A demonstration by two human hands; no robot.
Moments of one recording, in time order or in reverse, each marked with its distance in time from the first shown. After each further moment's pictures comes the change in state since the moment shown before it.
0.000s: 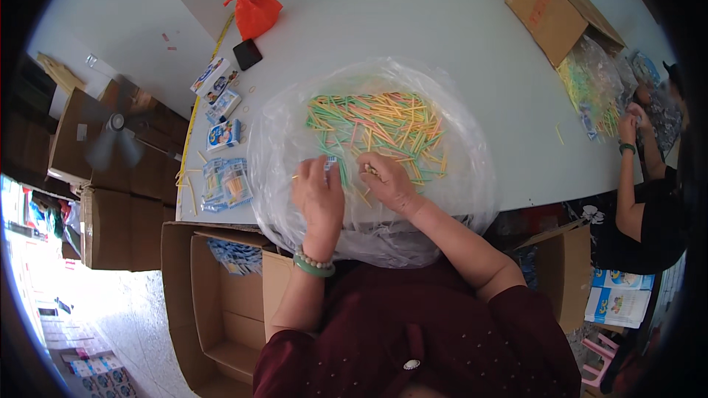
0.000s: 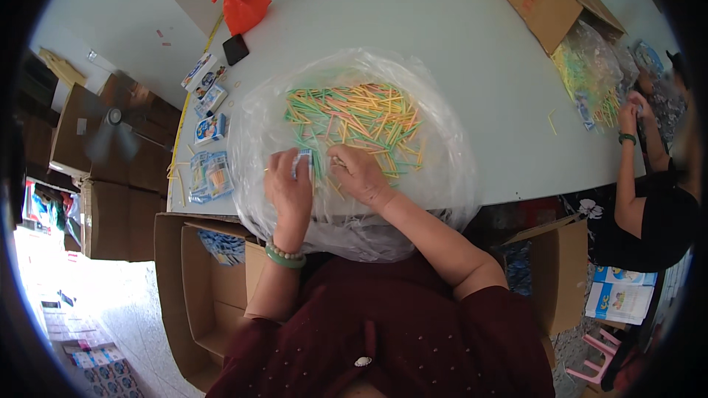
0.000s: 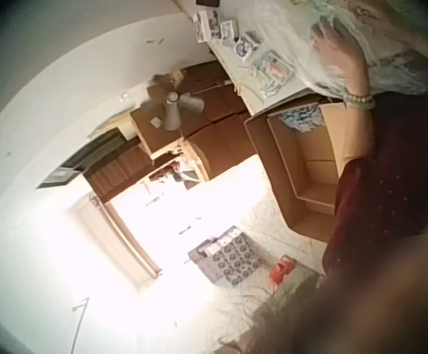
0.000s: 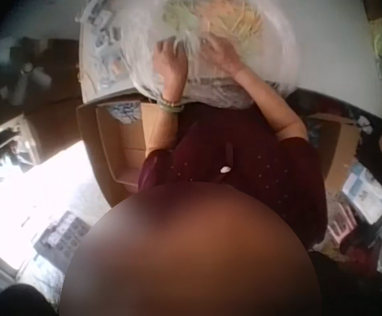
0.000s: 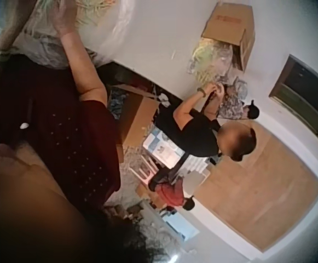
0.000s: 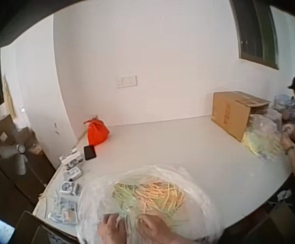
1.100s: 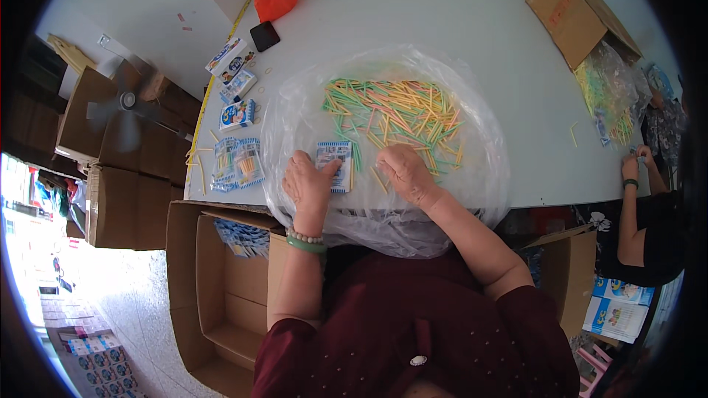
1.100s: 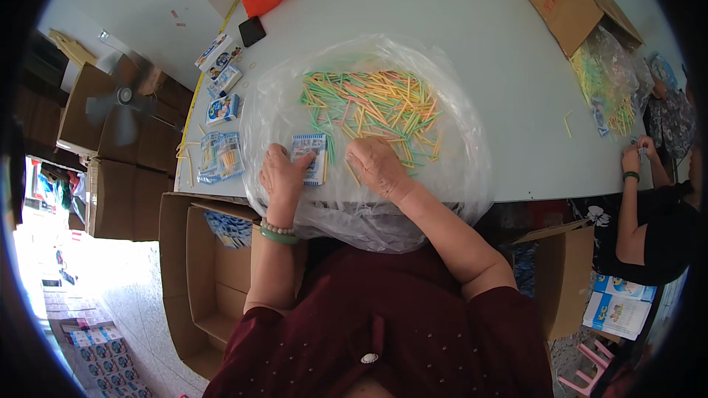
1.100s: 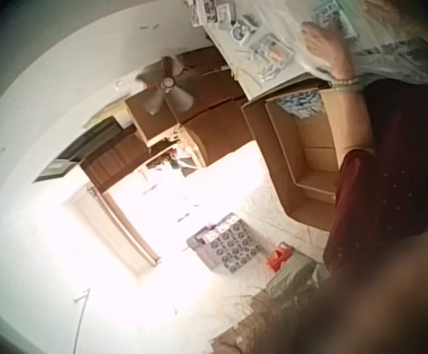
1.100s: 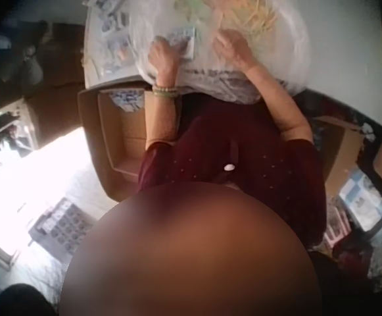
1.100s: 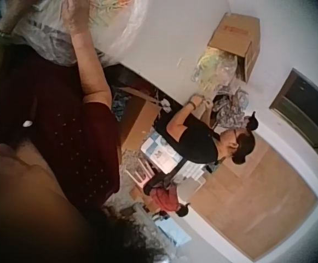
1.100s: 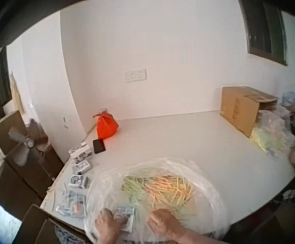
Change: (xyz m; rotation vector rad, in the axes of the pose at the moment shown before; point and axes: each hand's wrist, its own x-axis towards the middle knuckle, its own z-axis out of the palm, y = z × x) left_hand -0.001 -0.052 -0.016 0.507 -0.018 -0.337; right_hand -0.003 -0.006 -0.005 -0.197 -0.025 -0.190
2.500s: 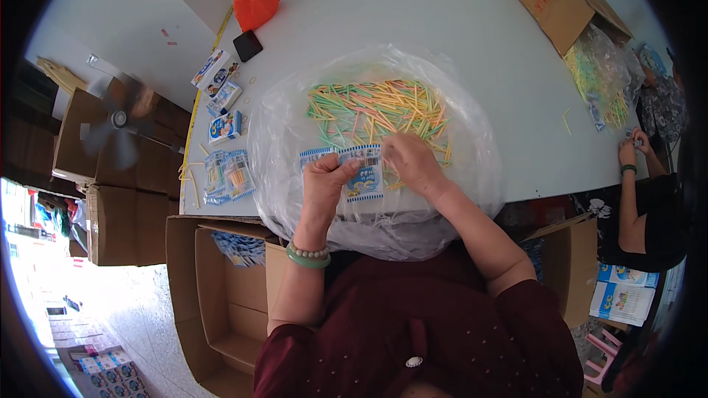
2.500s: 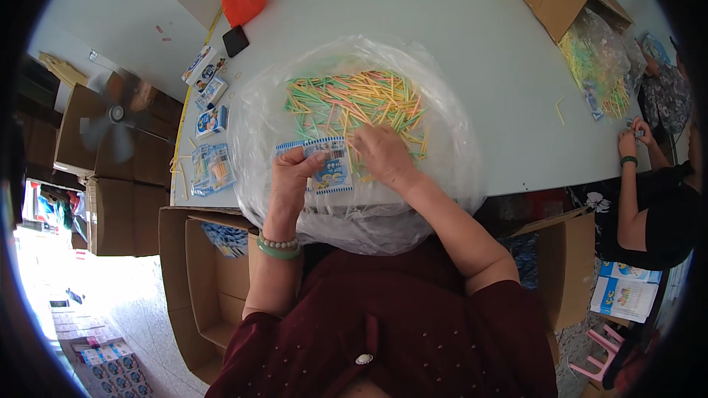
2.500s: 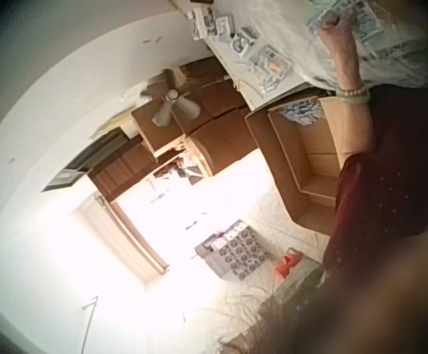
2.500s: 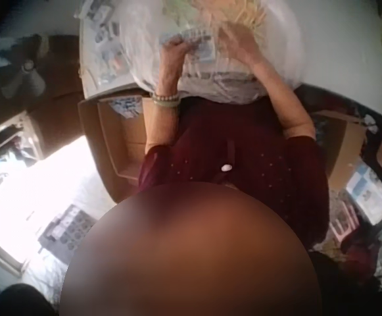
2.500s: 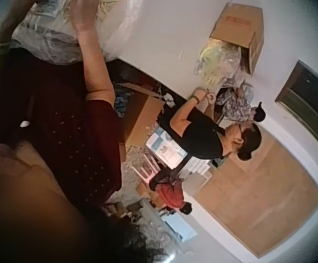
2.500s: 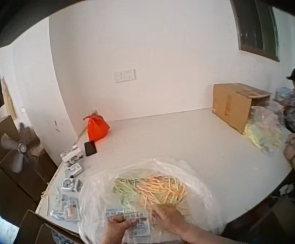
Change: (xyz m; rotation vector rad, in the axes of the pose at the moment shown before) left_hand -0.008 0.050 -0.011 -1.279 -0.610 -0.115; right_hand -0.002 0.014 -0.029 -0.198 0.028 0.172
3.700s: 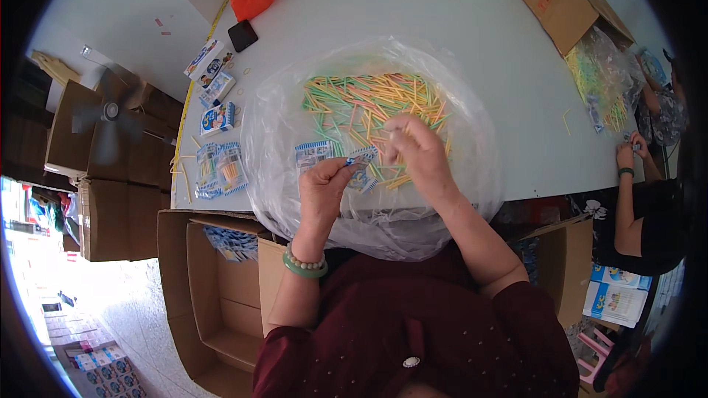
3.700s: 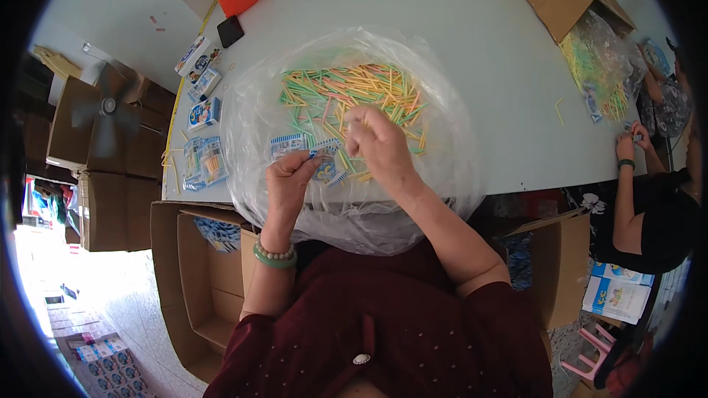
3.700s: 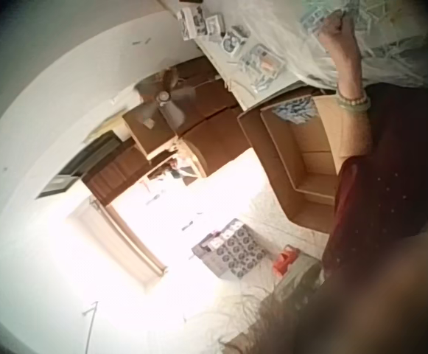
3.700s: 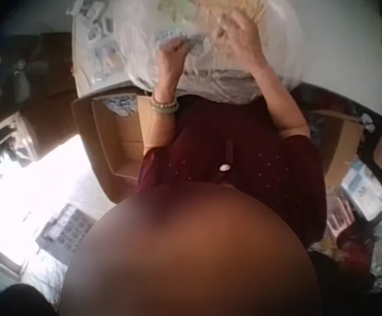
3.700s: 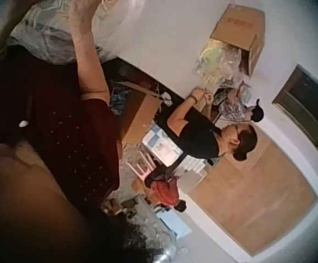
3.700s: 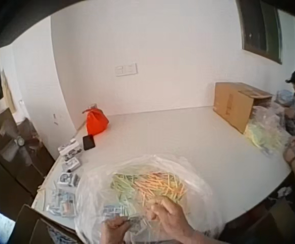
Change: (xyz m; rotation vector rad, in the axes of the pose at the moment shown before) left_hand -0.020 0.002 0.004 0.347 0.066 0.225; right_hand 0.015 -0.049 -0.035 0.878 0.001 0.467
